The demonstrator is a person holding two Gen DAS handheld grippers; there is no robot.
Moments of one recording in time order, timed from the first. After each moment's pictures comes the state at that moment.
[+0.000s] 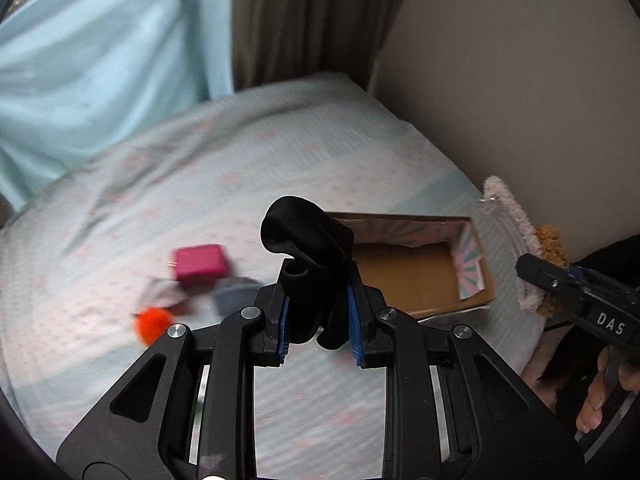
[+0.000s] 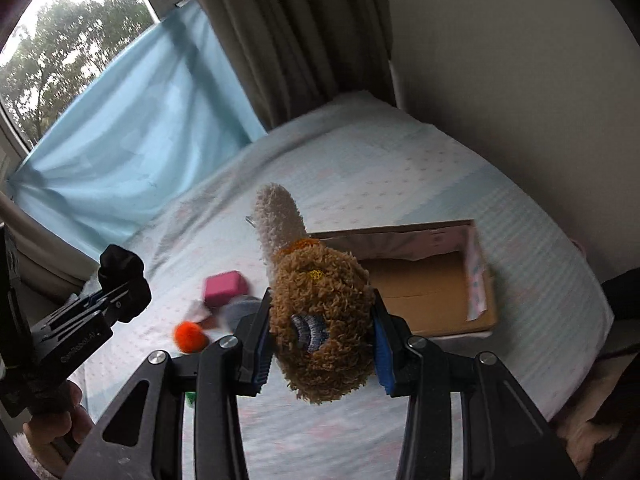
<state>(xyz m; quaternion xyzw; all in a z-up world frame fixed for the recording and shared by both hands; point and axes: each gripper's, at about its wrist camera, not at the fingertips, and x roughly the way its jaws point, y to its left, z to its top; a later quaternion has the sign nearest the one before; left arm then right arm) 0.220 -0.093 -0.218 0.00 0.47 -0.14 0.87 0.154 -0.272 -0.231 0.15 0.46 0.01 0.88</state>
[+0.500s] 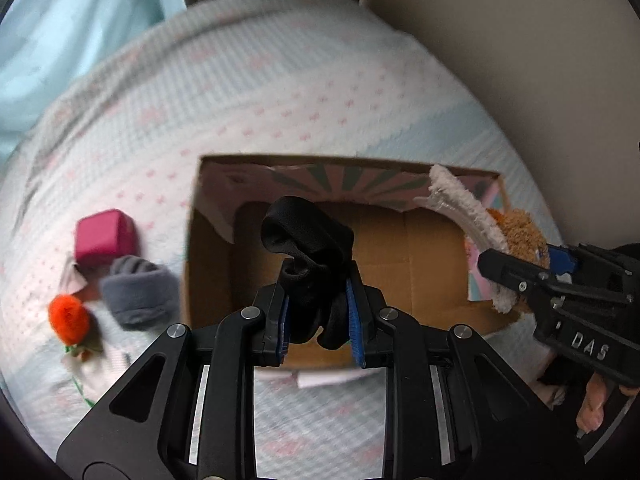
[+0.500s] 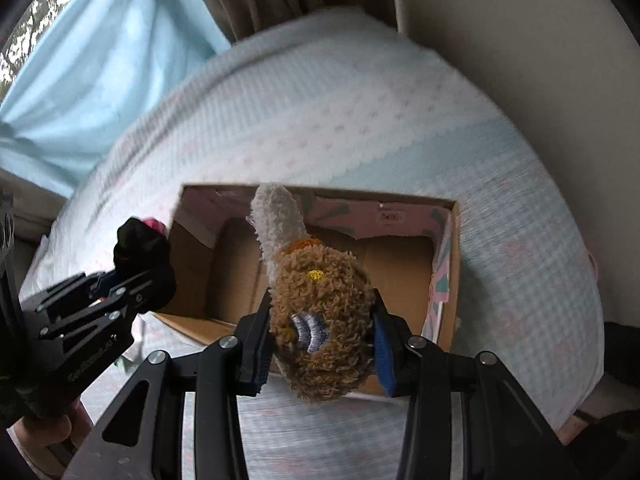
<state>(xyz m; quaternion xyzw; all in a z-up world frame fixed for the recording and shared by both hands) 0.296 -0.218 -0.356 0.03 0.58 -0.12 0.80 0.253 -0.344 -0.362 0.10 0.59 0.06 0.80</state>
